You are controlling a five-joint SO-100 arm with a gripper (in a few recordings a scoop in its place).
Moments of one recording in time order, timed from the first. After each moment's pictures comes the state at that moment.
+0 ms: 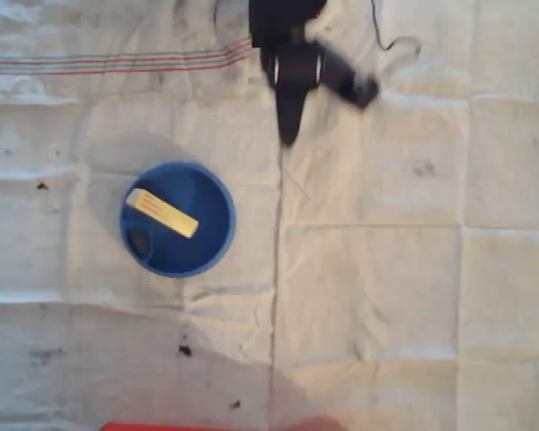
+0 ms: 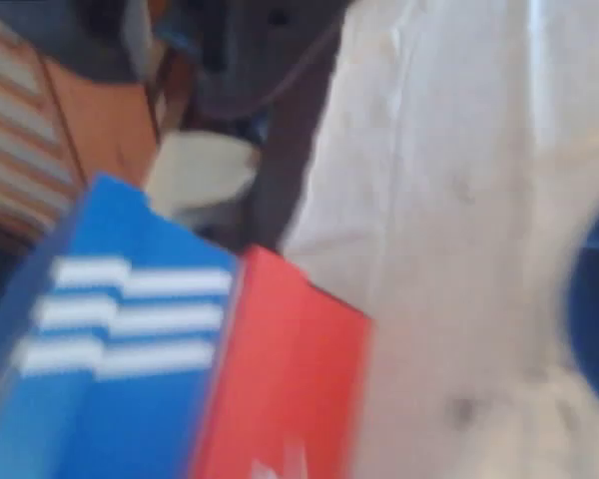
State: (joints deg) arm -10.7 101.6 28.4 105.1 -7.2
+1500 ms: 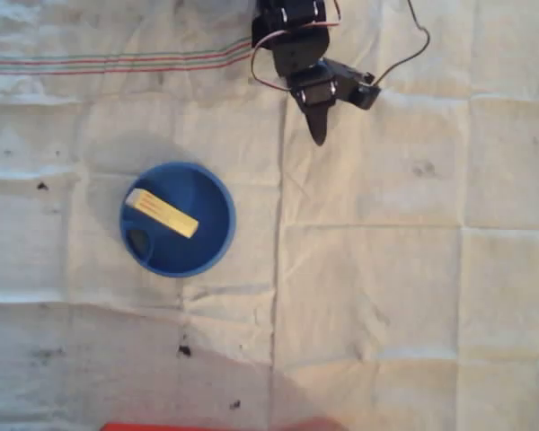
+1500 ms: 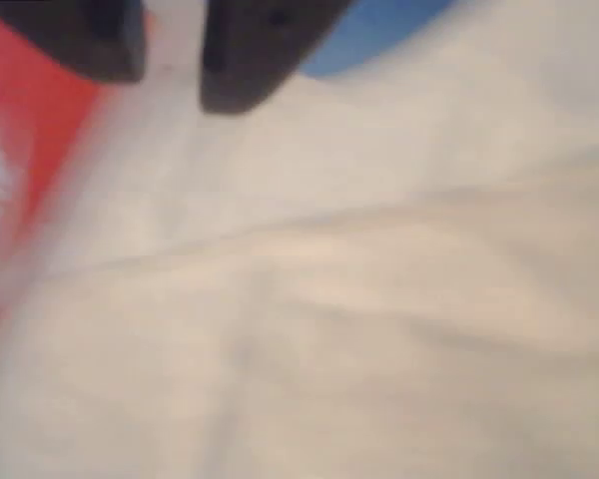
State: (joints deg) arm -24.5 162.6 157.9 44.1 -4.3
